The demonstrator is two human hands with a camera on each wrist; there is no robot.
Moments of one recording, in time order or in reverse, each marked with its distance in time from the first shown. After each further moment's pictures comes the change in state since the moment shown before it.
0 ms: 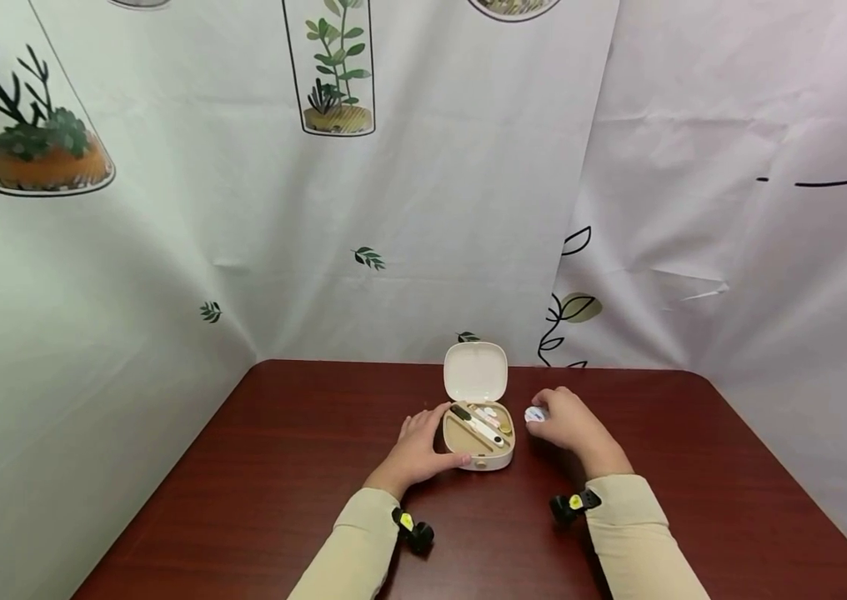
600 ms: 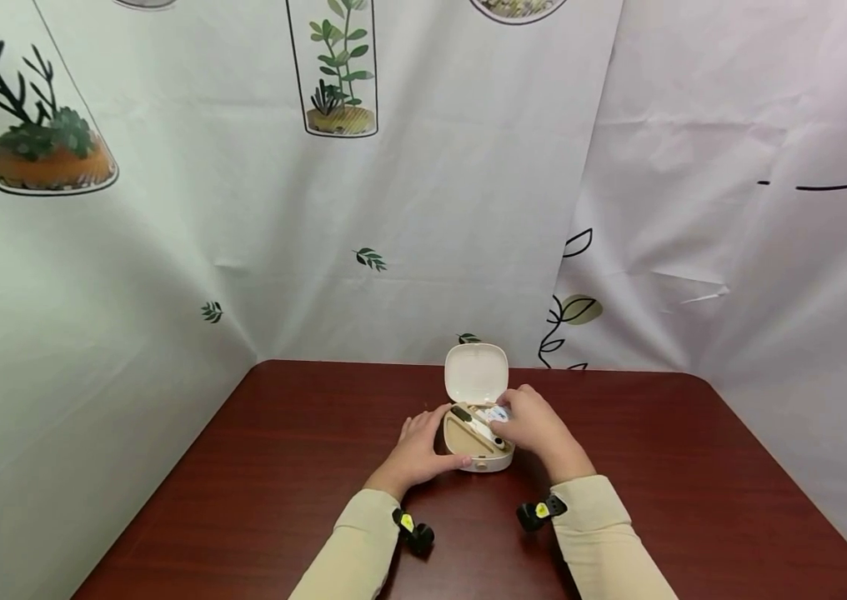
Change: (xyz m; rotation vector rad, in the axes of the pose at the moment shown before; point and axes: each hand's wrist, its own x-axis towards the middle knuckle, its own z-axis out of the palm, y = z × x) left_hand 0.001 -0.004 0.003 0.005 0.003 0.001; right_hand 0.007 -0.061 0.018 0.004 0.003 -0.013
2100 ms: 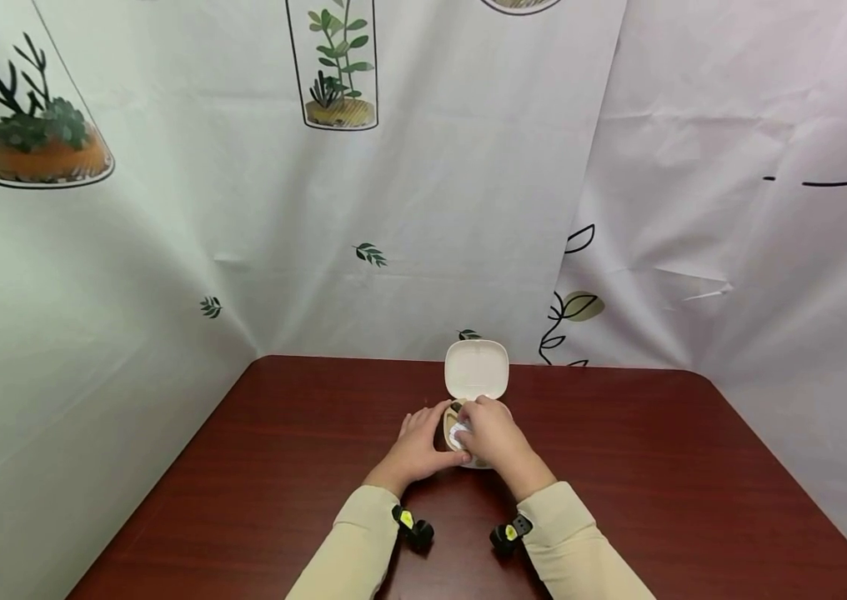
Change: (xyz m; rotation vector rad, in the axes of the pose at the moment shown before) left_hand 0.001 -0.003 0.002 0.017 -0.004 0.023; right_hand -0.003 -0.043 0.041 -0.149 0.088 -0.194
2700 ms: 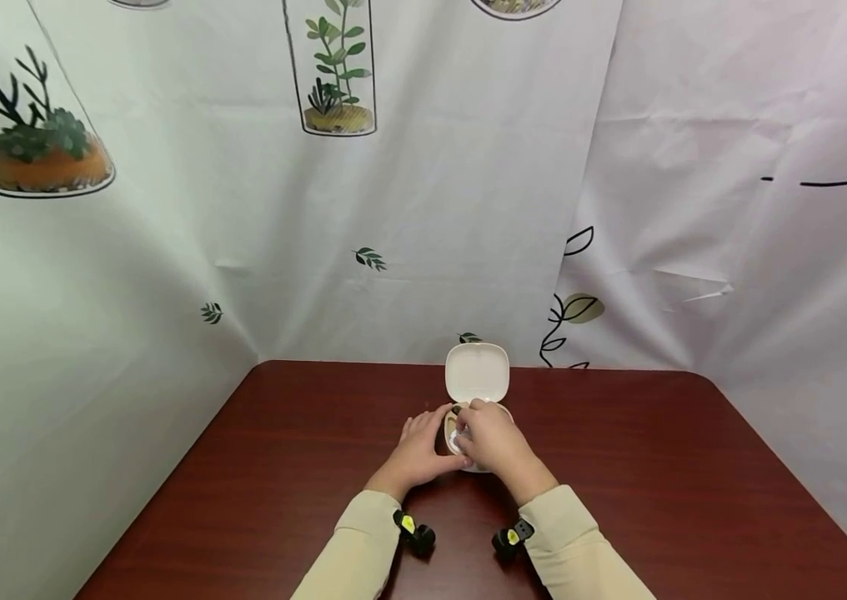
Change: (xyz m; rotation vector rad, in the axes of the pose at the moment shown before) left_hand -0.001 0.001 -0.002 -0.019 0.001 0.011; right_hand -0.003 0.000 -0.001 -0.048 0.032 -0.099
